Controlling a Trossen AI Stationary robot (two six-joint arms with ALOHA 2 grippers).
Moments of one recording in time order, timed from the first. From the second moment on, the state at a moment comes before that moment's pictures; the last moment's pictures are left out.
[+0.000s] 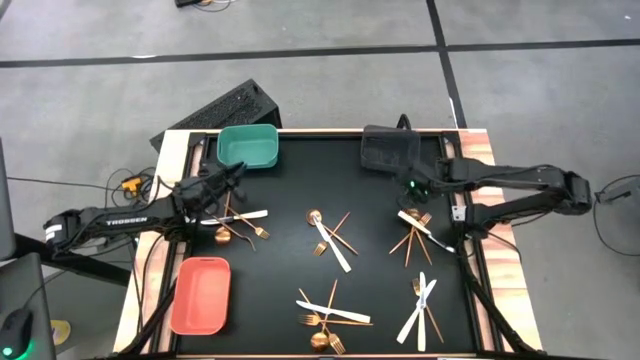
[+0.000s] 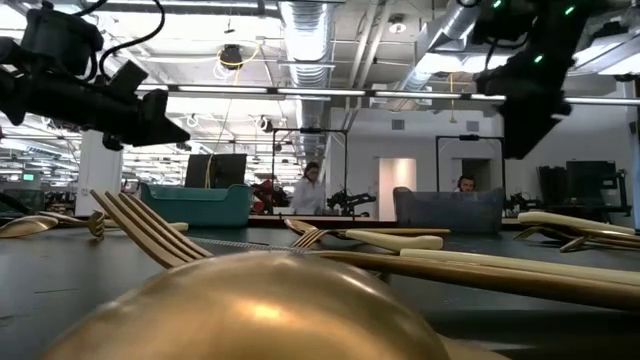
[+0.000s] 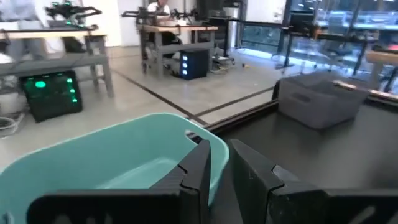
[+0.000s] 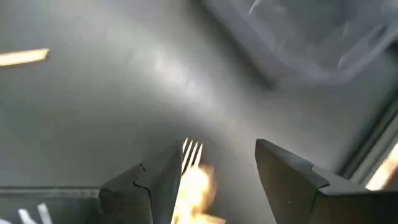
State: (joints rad) left arm 0.39 0.56 0.01 0.44 -0.47 -0.08; right arm -0.21 1.08 0.84 -1.04 0.29 0.61
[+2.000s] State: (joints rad) left arm 0.32 0.56 0.01 0.42 -0.32 -0.14; right arm 0.06 1.28 0.87 -1.19 0.33 0.59
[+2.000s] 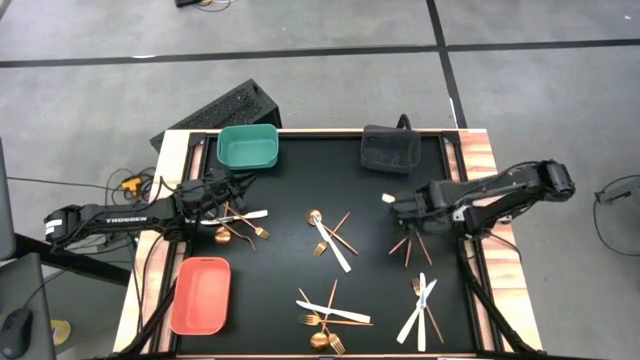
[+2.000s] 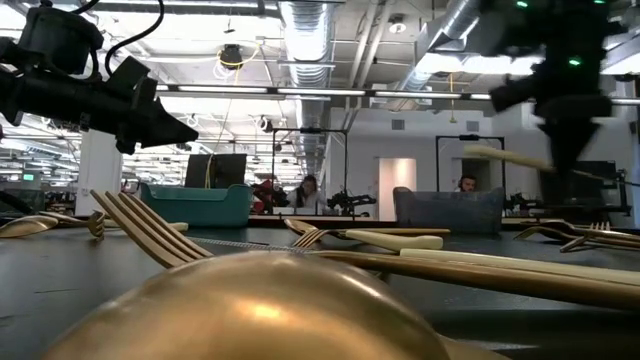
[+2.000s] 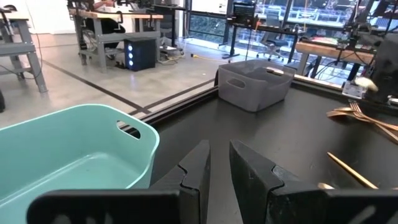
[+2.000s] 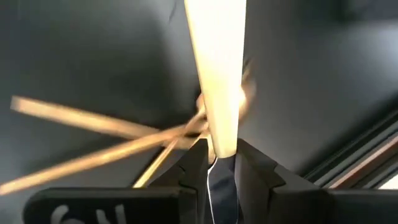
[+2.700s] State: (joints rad) left arm 0.32 0.56 0.01 0.34 -0.33 -0.17; right arm -0.61 1.38 0.96 -0.52 0.37 -0.26
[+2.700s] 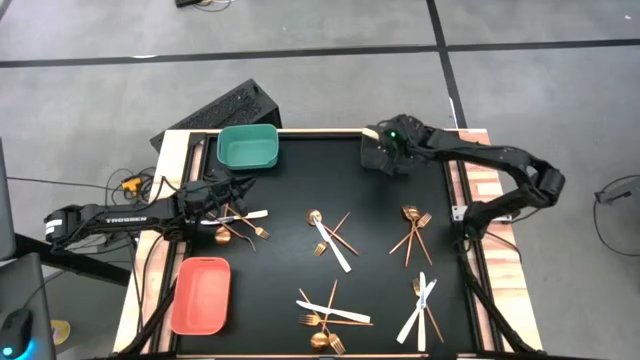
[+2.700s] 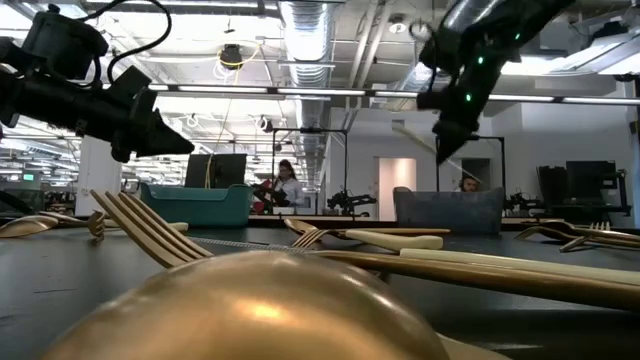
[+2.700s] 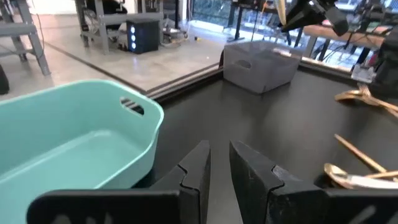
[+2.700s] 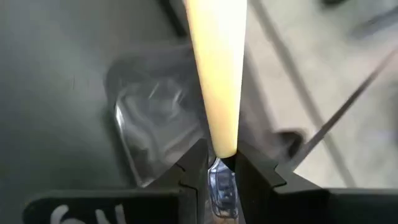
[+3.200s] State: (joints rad) left arm 0.30 0.56 0.01 0.33 -0.38 -0.27; right arm -0.64 1.44 0.96 -0.50 0.46 -0.16
